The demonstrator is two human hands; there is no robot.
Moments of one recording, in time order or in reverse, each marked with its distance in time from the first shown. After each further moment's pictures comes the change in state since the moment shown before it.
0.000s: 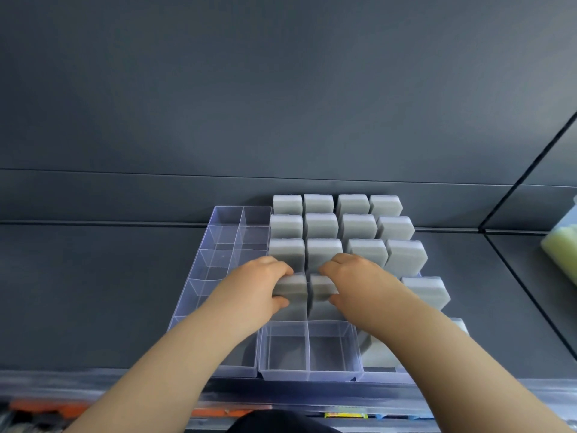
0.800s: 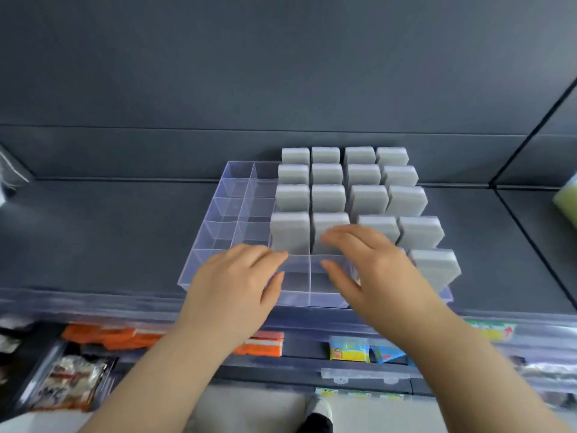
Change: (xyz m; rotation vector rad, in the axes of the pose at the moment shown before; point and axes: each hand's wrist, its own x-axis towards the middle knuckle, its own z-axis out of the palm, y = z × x) left_hand -0.101 0.017 0.023 0.312 0.426 0.180; right_hand -0.087 -0.017 0.027 0.332 0.570 -0.211
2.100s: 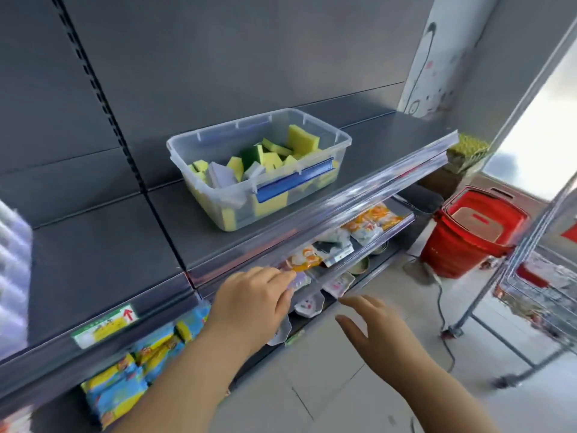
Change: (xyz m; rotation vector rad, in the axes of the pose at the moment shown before) left_hand 0.057 0.537 0.090 -0.370 -0.047 0.640; right_hand -0.455 0.210 -0.275 -0.151 0.036 0.998
